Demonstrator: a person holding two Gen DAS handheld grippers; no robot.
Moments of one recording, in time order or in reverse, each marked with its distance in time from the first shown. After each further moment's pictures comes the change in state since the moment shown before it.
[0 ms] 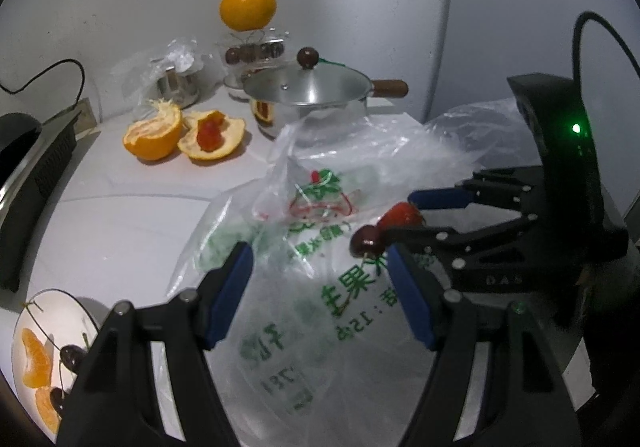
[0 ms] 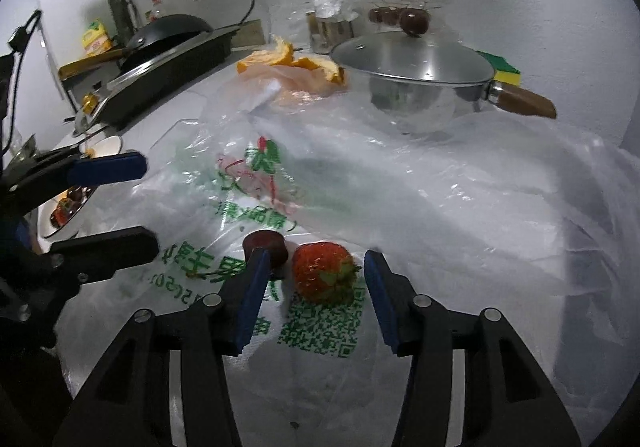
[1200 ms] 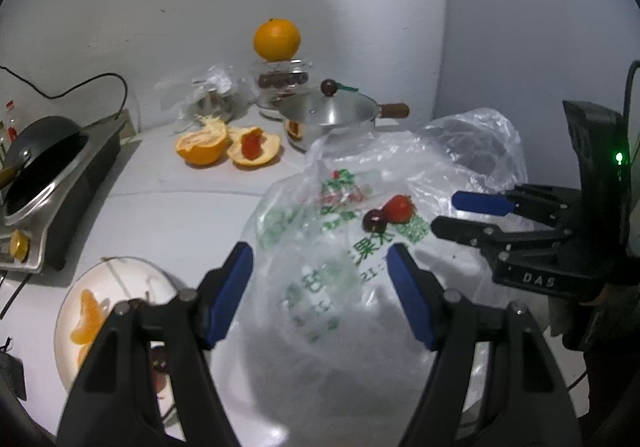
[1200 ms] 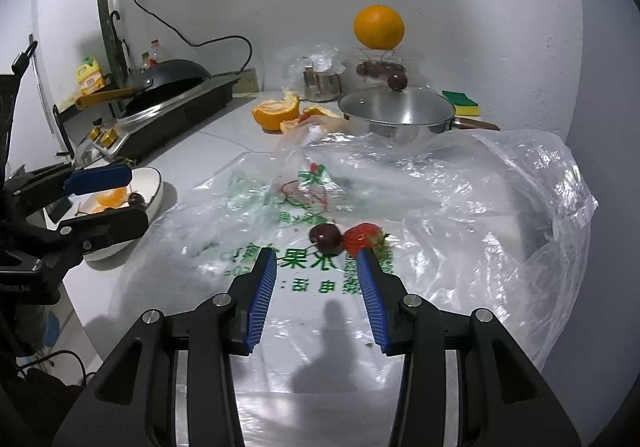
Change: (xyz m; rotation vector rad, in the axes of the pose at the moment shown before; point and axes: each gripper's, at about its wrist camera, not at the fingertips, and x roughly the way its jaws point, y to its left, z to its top) left arm -0.085 0.002 -0.025 -0.016 -0.078 0.055; right arm -0.075 0.056 -0.029 0.065 -0.169 -0.120
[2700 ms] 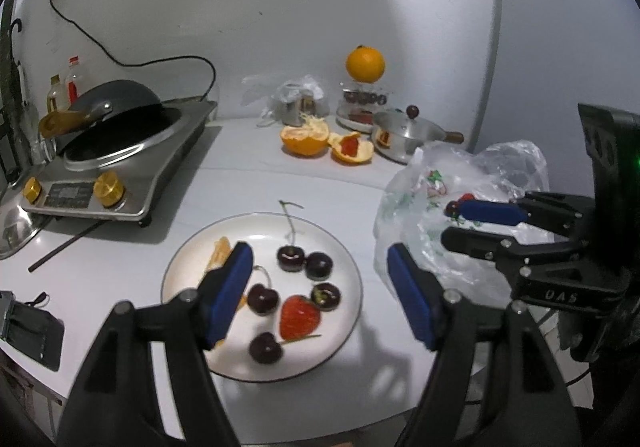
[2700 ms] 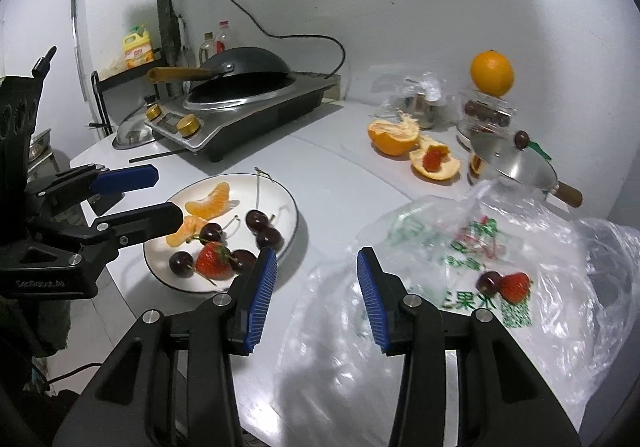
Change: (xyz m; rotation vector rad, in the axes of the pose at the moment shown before) left arm -0.093 0.131 -0.060 -0.122 -0.080 0.059; right arm 0.008 0.168 0.029 -0.137 -0.013 0.061
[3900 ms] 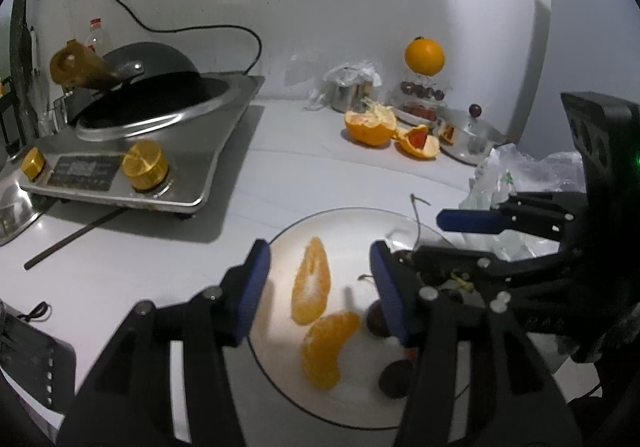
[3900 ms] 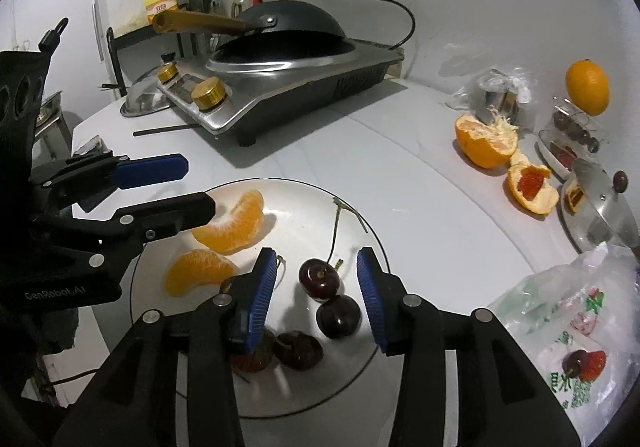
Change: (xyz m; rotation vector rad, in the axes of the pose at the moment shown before) left arm 0.049 0.101 -0.008 -0.072 0.021 0.032; right arm 0.119 0.065 0.046 -0.108 0.116 0.081
